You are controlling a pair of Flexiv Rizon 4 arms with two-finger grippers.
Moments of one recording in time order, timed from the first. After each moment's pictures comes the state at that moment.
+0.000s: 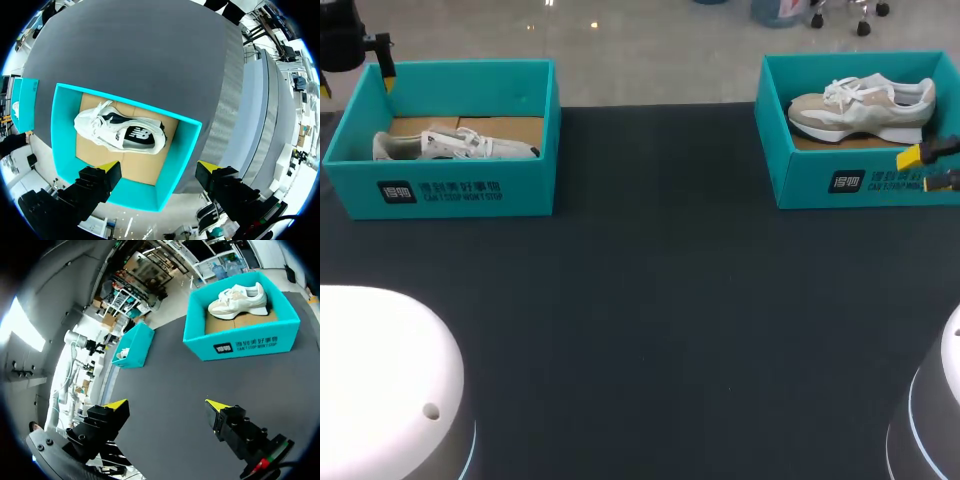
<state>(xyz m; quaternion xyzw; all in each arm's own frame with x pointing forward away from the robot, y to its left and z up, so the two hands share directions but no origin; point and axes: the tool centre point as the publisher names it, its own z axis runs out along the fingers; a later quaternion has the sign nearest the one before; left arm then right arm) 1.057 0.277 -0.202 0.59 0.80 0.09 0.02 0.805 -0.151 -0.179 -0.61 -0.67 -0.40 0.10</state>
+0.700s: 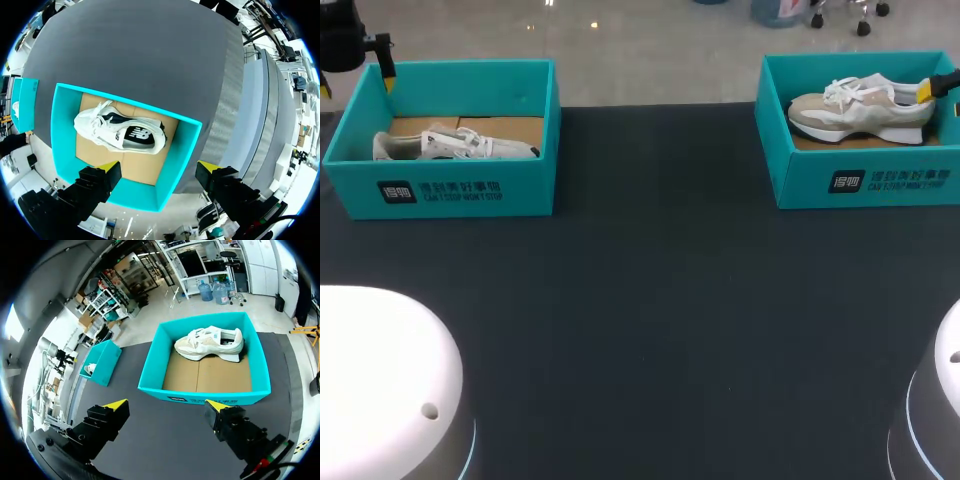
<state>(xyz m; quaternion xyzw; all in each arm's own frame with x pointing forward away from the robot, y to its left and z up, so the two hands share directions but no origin) 1.057 0.277 -0.203 0.59 0.80 0.09 0.02 0.934 -0.219 -0.171 -0.63 -0.70 -0.34 -0.01</state>
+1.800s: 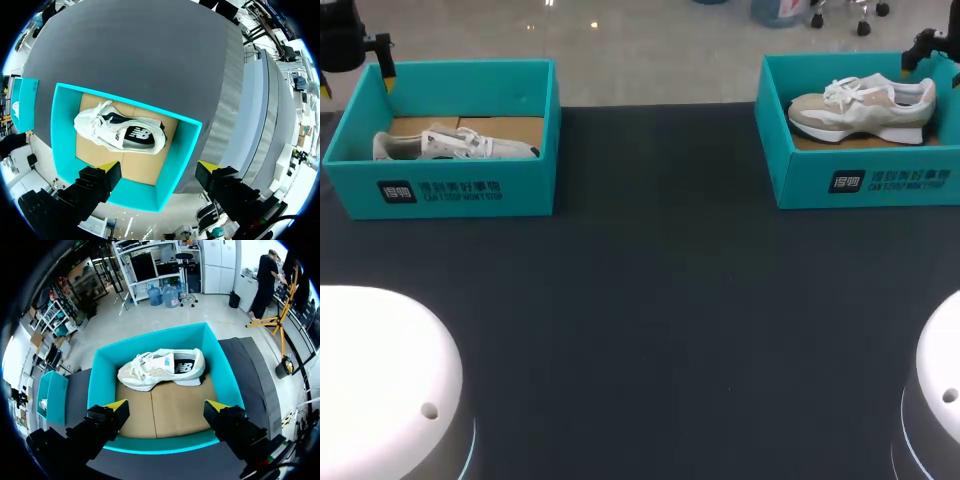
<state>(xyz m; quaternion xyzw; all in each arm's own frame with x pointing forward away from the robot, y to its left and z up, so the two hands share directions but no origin) 1.057 0.277 -0.203 0.59 0.80 0.09 0.02 1.068 -0.264 -0.219 -0.74 -0.62 -0.22 -0.14</state>
